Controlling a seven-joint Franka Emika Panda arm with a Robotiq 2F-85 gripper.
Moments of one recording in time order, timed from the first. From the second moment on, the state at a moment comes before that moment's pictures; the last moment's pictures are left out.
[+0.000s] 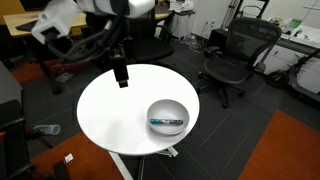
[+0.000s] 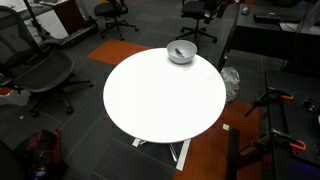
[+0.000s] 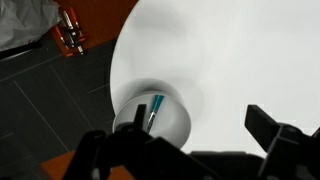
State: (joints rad) arm -0.14 -0.02 -0.18 -2.24 0.09 2.30 -0.01
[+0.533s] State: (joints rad) arm -0.19 0.19 -0.19 -2.11 0.23 2.36 -0.01
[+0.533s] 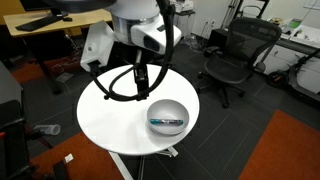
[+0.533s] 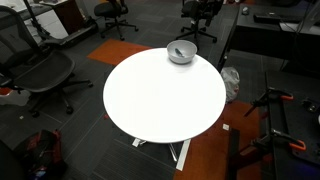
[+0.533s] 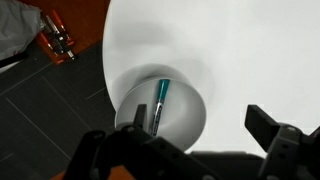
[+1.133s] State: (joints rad) arm -0.22 0.40 -0.18 -1.95 0.26 2.41 -0.01
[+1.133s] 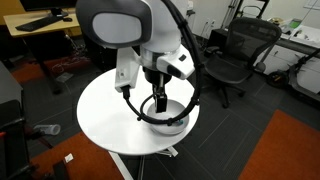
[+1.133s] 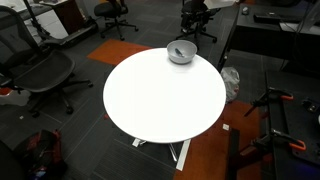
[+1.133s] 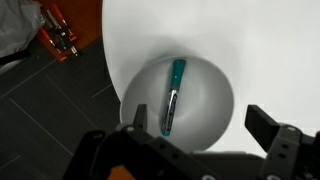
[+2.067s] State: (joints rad) arm -0.25 0.70 -0.17 -1.72 0.25 2.48 0.01
